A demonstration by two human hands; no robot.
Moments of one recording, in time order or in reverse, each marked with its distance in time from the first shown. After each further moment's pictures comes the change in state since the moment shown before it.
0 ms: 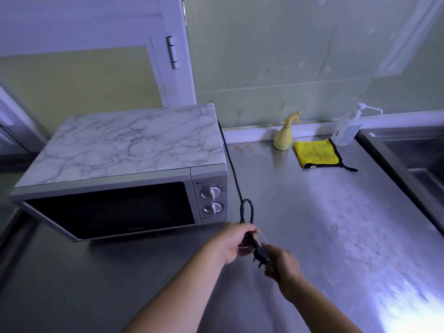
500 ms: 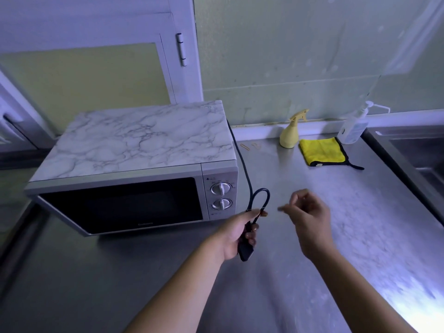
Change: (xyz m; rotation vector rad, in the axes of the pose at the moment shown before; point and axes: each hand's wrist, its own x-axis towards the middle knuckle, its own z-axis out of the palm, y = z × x) left_hand -0.023 0.006 -0.018 -0.186 -0.229 0.053; right_hand -0.050 -0.102 0.025 -0.111 0.094 -0.708
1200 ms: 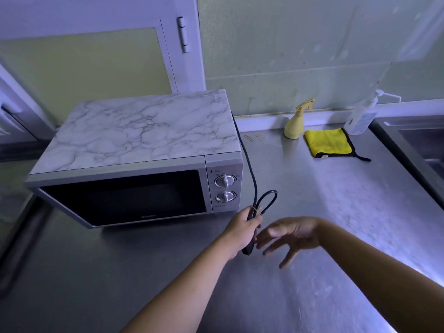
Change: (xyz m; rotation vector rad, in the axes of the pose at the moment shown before) left_hand 0.016 -0.026 -0.010 0.555 0.250 0.321; right_hand 0.040 0.053 -0.004 -0.248 -1.124 0.934
